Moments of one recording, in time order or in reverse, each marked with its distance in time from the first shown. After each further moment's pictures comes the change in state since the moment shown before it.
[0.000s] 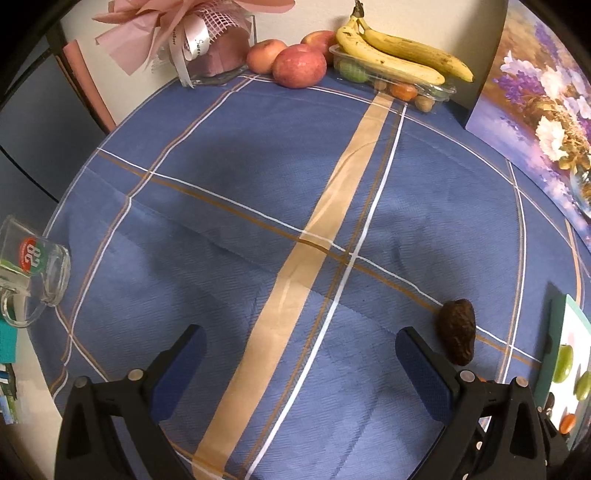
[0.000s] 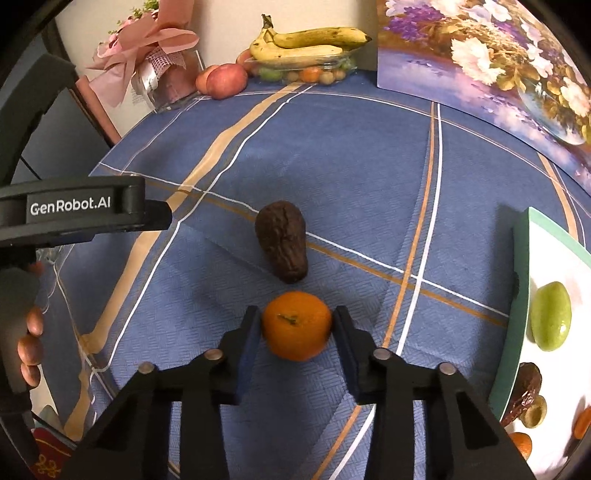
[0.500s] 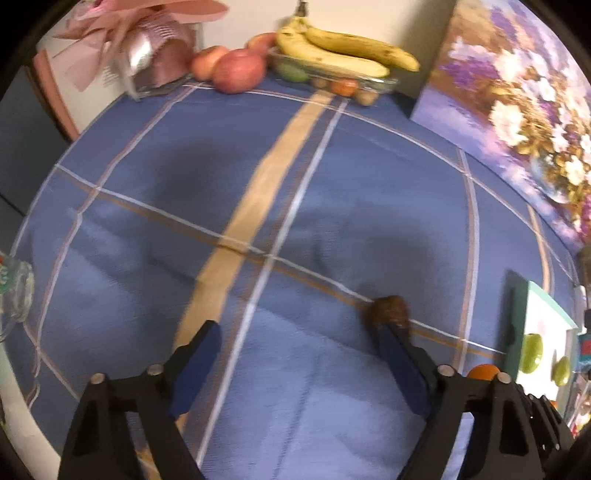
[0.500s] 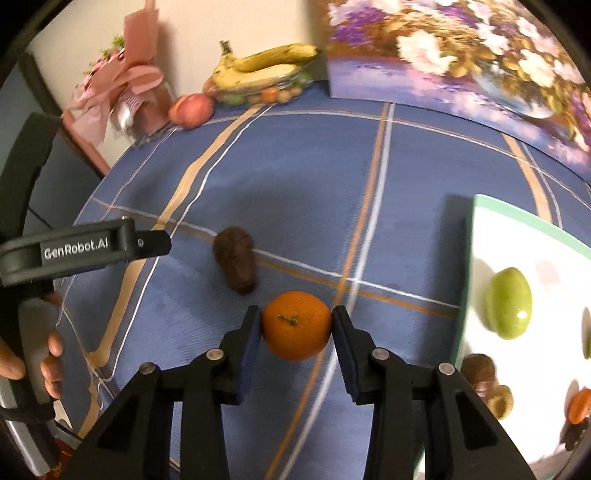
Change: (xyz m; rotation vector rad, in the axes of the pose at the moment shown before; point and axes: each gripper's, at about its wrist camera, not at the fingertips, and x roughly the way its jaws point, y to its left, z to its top) left arm -0.004 -0.044 0.000 0.070 -0.005 -0.137; right arm -0.037 -0.045 -0.002 0.113 -0.051 -0.018
